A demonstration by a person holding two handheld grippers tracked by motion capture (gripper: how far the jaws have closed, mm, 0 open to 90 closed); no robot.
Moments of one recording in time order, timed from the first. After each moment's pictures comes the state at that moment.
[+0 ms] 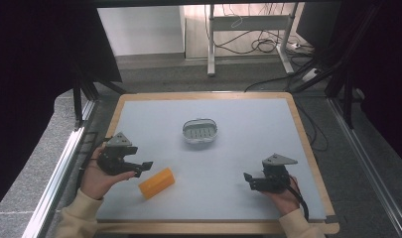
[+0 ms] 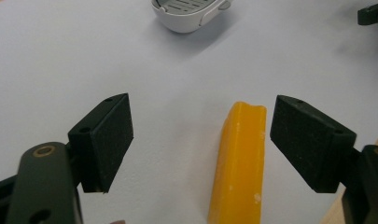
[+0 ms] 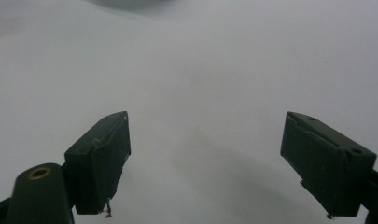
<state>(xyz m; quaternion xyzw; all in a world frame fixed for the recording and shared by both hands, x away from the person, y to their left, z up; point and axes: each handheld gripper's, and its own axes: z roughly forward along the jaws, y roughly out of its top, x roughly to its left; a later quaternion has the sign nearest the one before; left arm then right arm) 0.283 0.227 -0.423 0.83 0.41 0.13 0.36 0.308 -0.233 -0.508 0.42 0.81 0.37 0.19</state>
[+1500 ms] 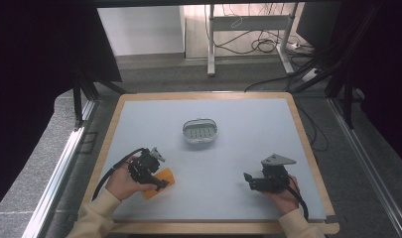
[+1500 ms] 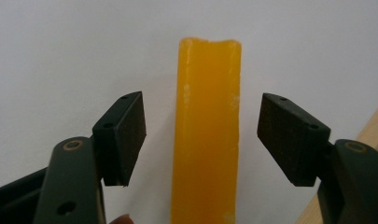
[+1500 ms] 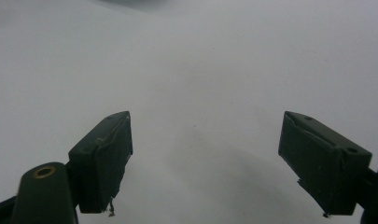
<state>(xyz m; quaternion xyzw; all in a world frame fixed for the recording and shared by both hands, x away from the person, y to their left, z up) 0.298 0.164 -0.474 0.91 0.35 0.05 0.20 0.309 -0.232 -0.511 0.42 0.81 0.37 0.19</state>
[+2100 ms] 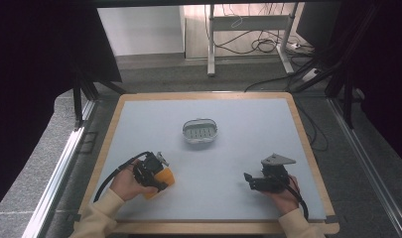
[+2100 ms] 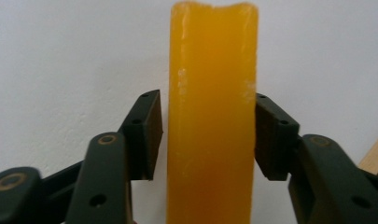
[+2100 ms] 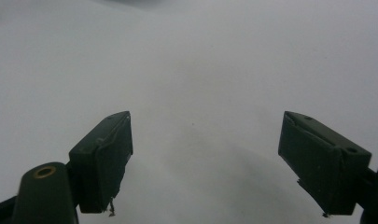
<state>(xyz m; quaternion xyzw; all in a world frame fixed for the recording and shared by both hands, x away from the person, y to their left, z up) 0.302 0.158 -0.492 0.92 0.34 0.04 0.17 0.310 -0.232 -0.512 0.42 0.81 0.36 0.19</state>
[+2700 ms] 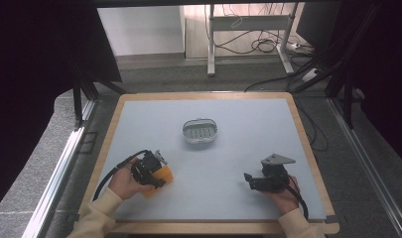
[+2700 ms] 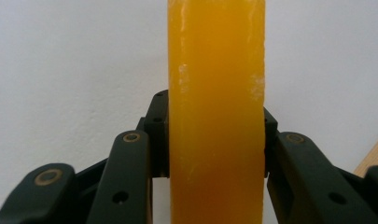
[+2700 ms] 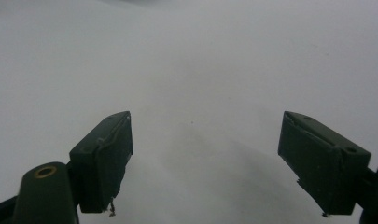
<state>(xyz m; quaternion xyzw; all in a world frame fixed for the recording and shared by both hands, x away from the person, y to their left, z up) 0.303 0.164 -0.483 0.92 0.34 0.04 0.17 0.312 -0.232 -0.513 0.42 0.81 0.36 0.19</state>
